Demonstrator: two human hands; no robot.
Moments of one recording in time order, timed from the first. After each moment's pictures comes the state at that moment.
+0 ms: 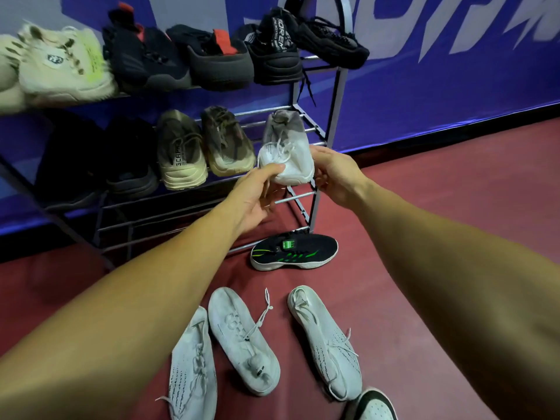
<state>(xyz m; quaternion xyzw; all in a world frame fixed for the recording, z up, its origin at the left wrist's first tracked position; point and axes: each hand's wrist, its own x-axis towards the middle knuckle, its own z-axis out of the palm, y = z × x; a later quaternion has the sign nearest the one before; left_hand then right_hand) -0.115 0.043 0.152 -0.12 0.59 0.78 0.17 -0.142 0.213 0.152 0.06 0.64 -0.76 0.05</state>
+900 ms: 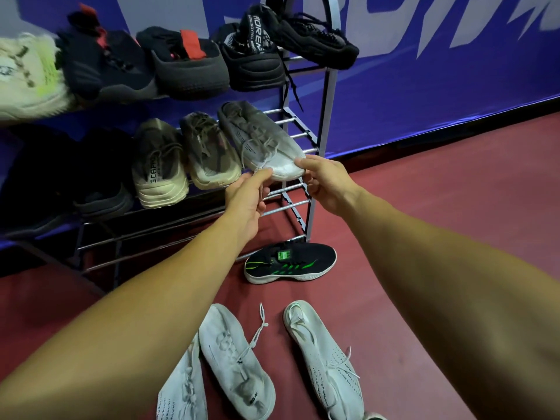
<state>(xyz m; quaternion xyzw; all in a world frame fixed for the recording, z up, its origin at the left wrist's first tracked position) -0.159 0.071 0.125 -0.18 0.57 0.80 0.05 -0.181 0.226 0.130 0.11 0.61 -0.79 0.05</state>
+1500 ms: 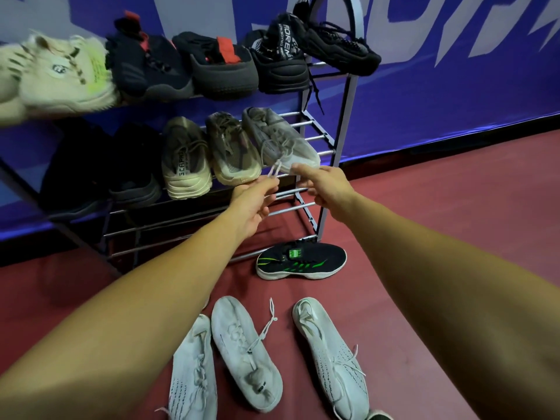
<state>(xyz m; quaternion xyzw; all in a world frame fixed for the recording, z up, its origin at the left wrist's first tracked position) -0.146 0.039 0.128 -0.18 0.61 0.76 0.09 -0.160 0.198 0.137 0.10 0.72 -0.69 0.04</state>
